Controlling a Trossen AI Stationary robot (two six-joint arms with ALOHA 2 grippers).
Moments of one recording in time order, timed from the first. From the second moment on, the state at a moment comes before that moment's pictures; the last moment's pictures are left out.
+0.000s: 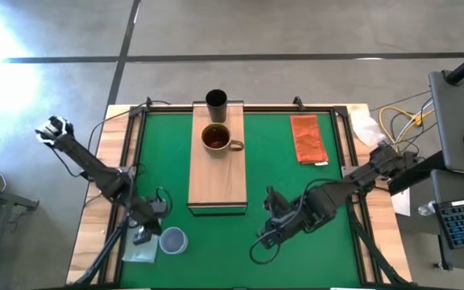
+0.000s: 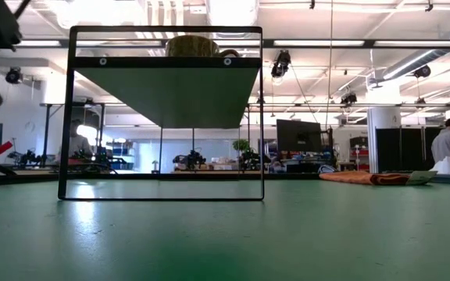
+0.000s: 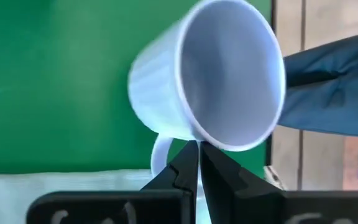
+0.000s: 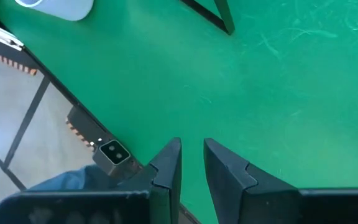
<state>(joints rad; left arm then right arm) -0.70 0.93 0.51 -0.44 0.14 -0.92 0.53 1.76 1.75 -1.15 0.13 1.42</state>
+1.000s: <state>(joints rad) -0.82 1.54 0.71 0.33 -0.03 -0.86 0.53 1.76 1.75 -1.15 0.16 1.37</state>
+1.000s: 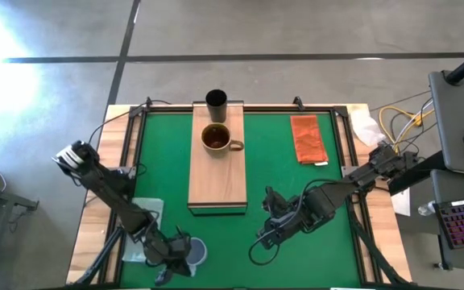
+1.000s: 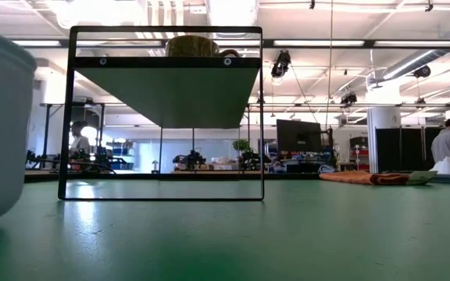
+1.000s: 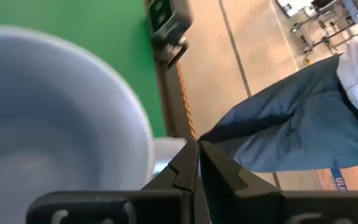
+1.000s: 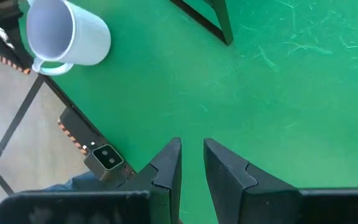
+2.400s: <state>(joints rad) -0.80 1.40 0.70 -0.11 -0.17 -0.83 0.54 1.77 1.73 -1.16 0.23 1.35</state>
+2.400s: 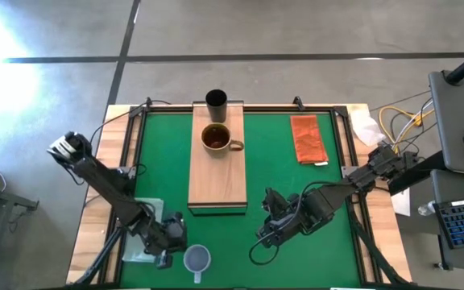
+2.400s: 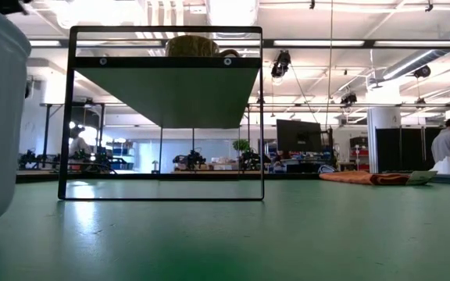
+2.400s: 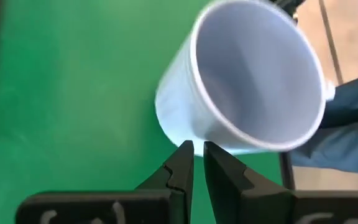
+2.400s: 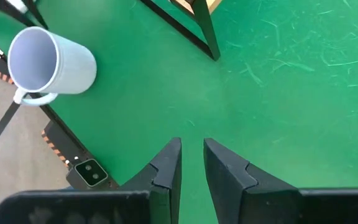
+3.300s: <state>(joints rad) -0.89 1.64 0.81 0.23 -0.19 -0.91 0.57 1.83 1.62 -0.89 0.10 1.42</state>
